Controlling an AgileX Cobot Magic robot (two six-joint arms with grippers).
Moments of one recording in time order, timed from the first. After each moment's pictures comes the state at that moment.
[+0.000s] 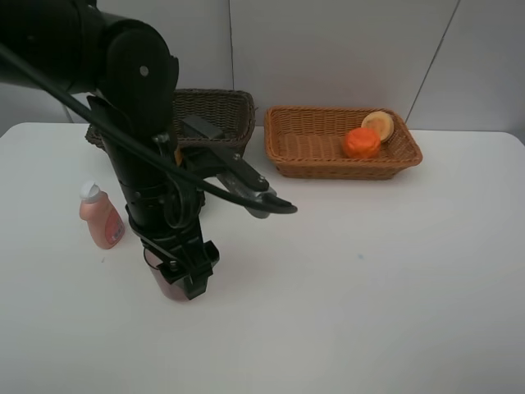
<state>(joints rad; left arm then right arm) -0.76 1.74 -1.08 -0.05 0.95 0.20 -0.02 0.00 -0.53 -0.10 1.06 0.15</state>
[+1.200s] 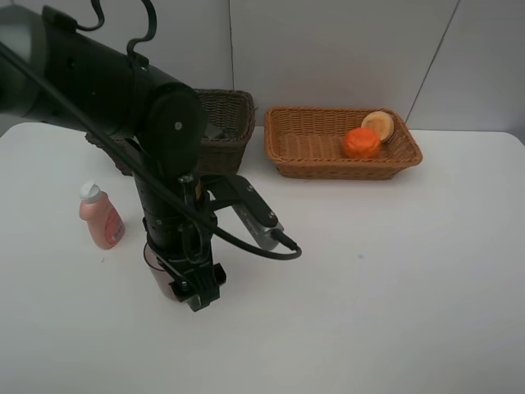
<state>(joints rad) -0.81 1.83 -1.05 0.03 0.84 0.18 -0.02 0.00 -0.53 -0.10 1.06 0.15</state>
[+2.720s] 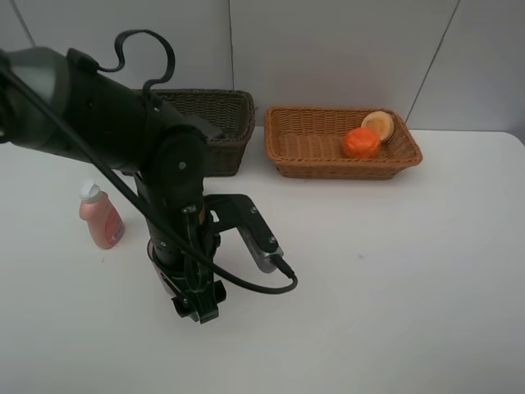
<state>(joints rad) -0.85 1.87 -0.99 0.09 0.72 0.17 -0.02 0.00 -0.53 -0.10 1.06 0.15</state>
